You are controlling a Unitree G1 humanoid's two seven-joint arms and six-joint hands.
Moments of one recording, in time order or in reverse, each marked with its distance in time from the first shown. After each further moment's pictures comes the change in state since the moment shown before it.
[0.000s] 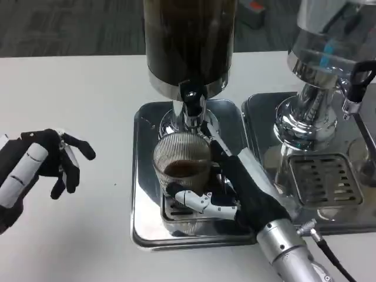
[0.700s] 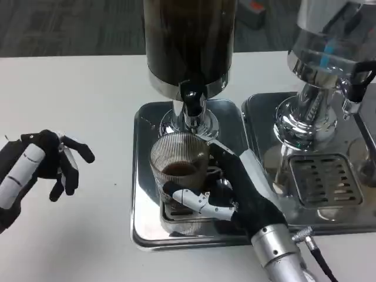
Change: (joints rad) left arm 0.000 0.018 -0.001 0.011 0.000 0.000 -0.016; right arm 0.006 0.036 0.019 0.053 -0.026 -0.043 -0.111
